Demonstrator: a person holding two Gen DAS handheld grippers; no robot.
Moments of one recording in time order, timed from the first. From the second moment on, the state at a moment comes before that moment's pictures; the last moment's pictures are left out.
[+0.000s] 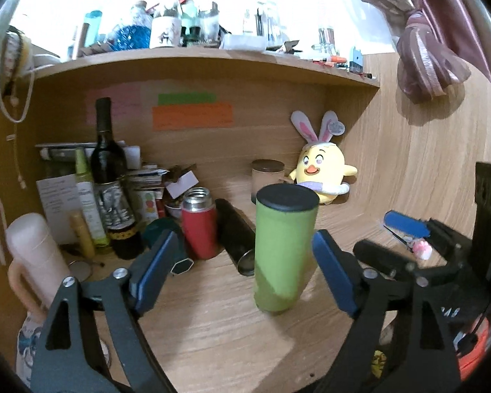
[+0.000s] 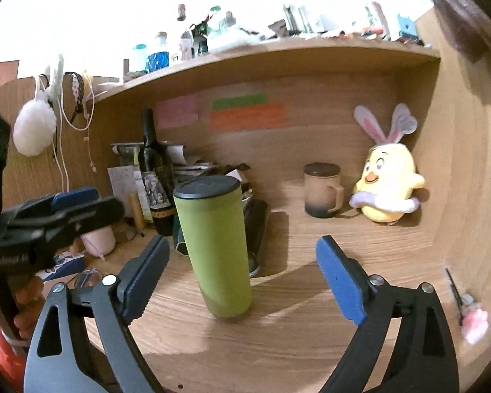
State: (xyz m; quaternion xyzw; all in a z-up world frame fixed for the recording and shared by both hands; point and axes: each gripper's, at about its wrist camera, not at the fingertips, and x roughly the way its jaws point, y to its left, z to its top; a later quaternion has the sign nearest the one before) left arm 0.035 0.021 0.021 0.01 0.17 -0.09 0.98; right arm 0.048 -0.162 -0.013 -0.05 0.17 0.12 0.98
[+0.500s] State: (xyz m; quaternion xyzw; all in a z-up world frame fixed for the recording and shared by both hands) left arm -0.029 0.008 0.011 0.02 0.13 -0.03 0.99; right arm -0.004 -0.169 -0.001 -0.05 0.13 0.09 0.99
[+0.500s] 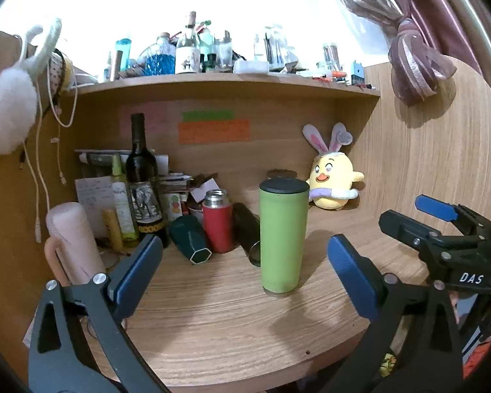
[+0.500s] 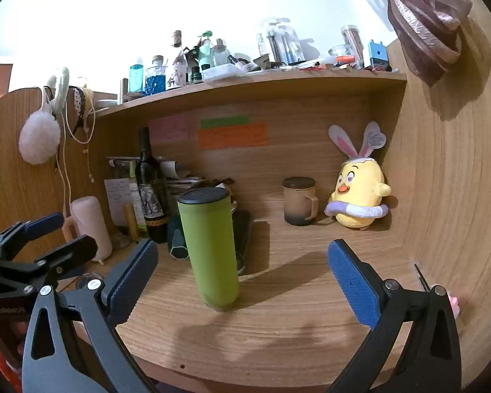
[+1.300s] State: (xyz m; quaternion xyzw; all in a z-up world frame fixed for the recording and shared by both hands) left arm -0.031 0.009 0.006 0.01 0.13 -0.03 0.99; right arm -0.005 -0.171 -0.008 -0.06 0.14 0.08 0.99
